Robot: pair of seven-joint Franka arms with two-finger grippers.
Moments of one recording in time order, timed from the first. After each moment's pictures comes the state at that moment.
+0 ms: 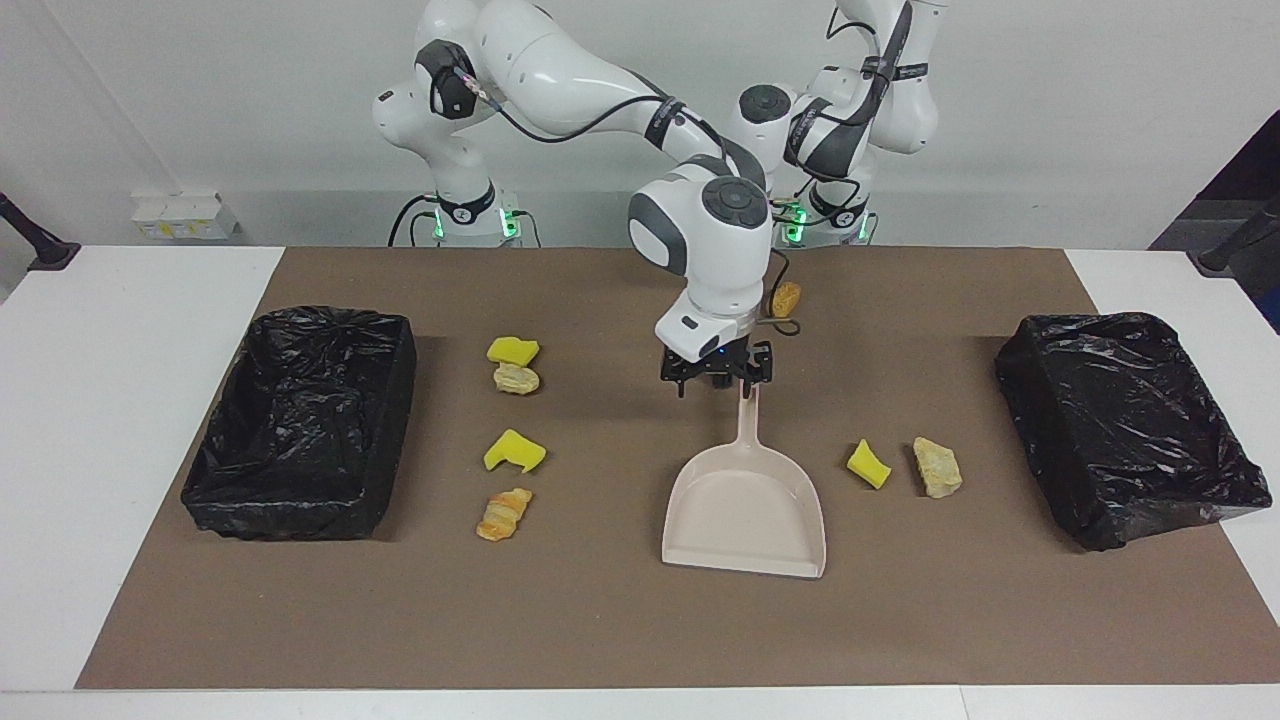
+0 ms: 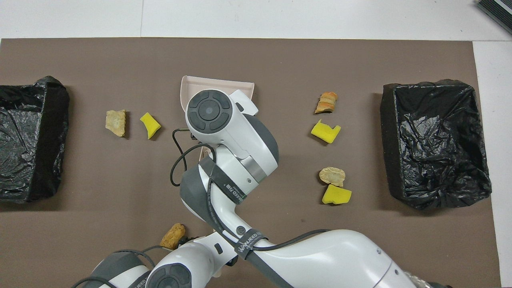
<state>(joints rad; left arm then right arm) -0.73 -0.31 -0.11 -2.63 -0.13 2.37 -0.43 0.64 0.69 0.07 -1.15 -0.07 1.92 0.76</state>
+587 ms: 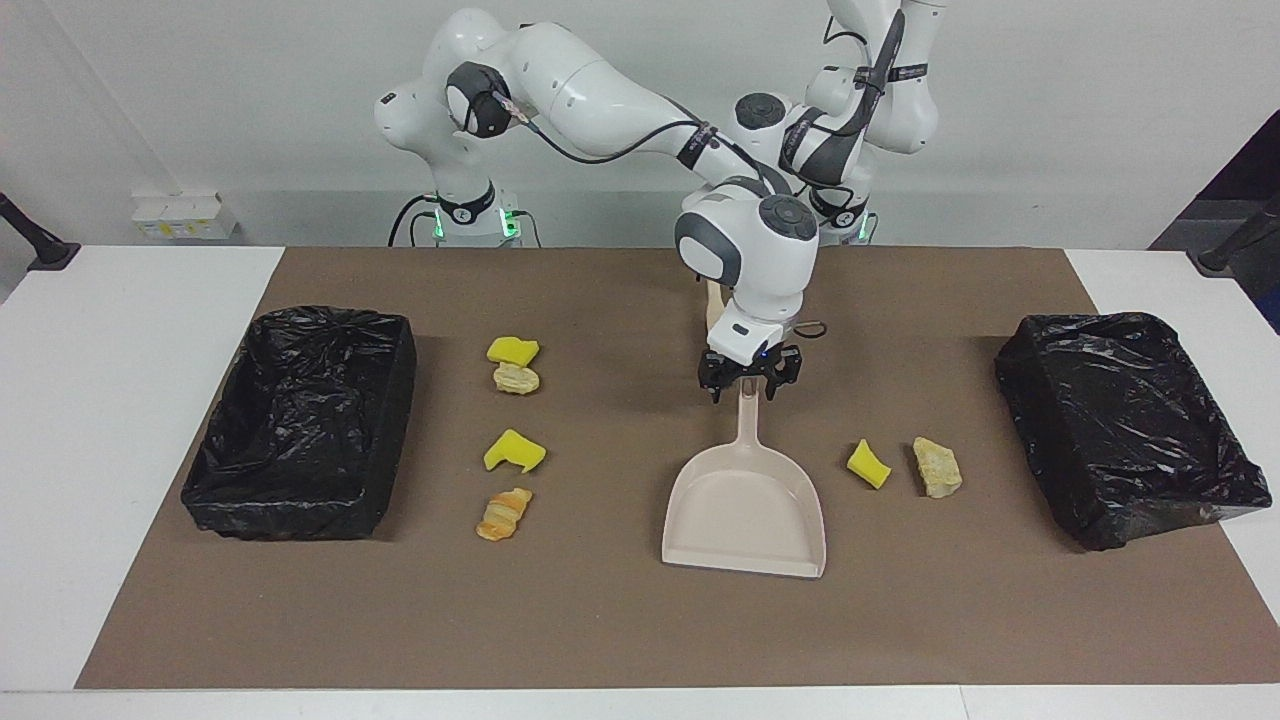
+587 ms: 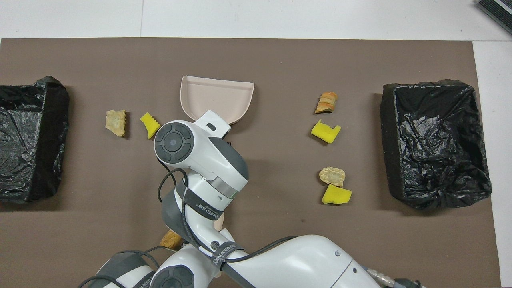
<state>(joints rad) -0.73 -0.29 -0.12 -2.65 -0.13 2.43 -0.45 0.73 0.77 0.07 -1.14 -0.14 1.95 0.75</state>
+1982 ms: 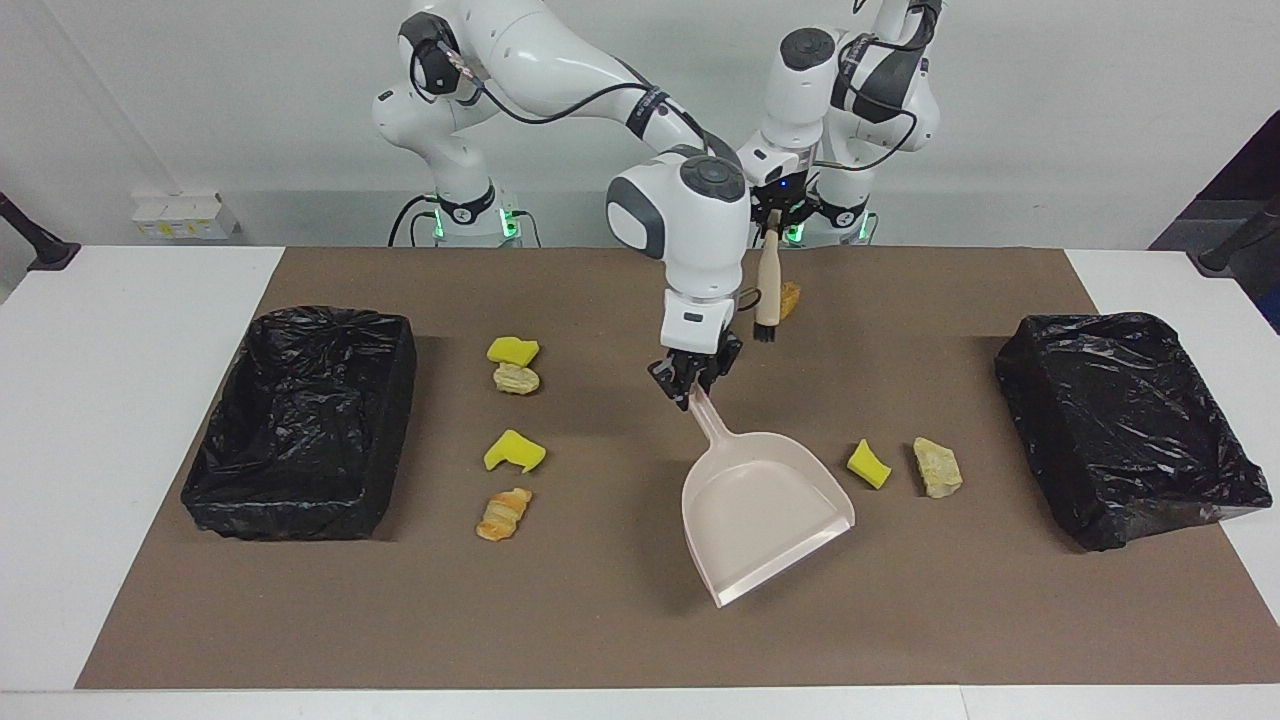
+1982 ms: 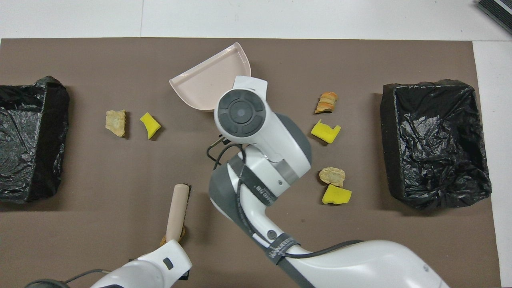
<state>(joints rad) -0.55 -0.63 -0.11 -2.64 -0.04 1.95 -0.43 0.54 0.50 0.06 -1.38 -0.14 2.01 -0.02</state>
